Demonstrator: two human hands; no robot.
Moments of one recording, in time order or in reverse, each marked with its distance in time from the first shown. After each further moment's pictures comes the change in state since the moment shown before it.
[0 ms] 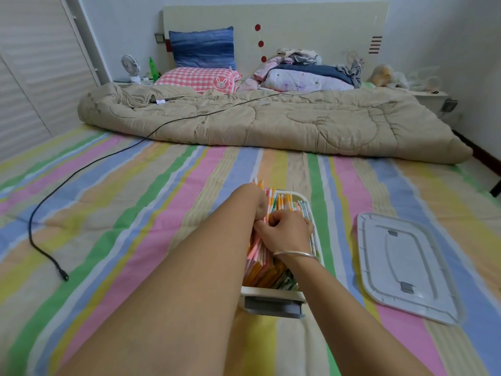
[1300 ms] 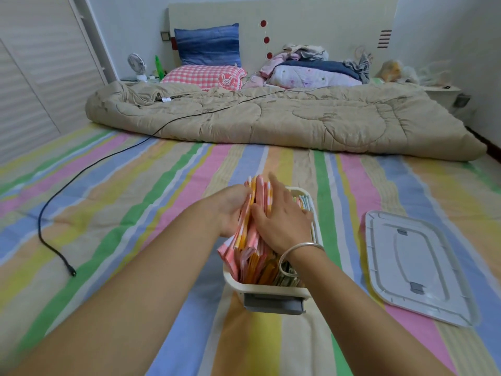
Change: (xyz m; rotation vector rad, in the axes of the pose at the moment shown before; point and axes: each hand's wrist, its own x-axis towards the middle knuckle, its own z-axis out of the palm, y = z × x) left_hand -0.014 -0.025 0.050 -2.008 -0.006 0.080; right_hand -0.001 -0.024 -0.014 -0.095 -0.199 -0.043
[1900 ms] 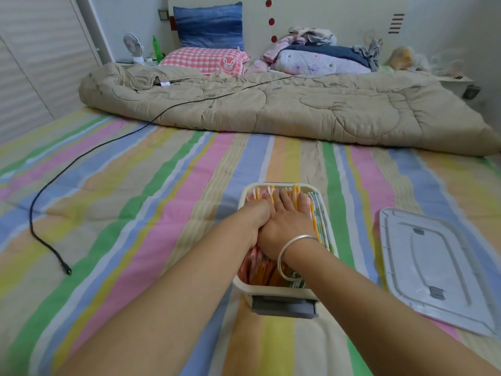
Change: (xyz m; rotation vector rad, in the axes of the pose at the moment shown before) left_hand 0.048 -0.029 0.015 0.201 0.220 0.048; right_hand 0.023 0.003 0.033 -0.775 -0.310 -0.082
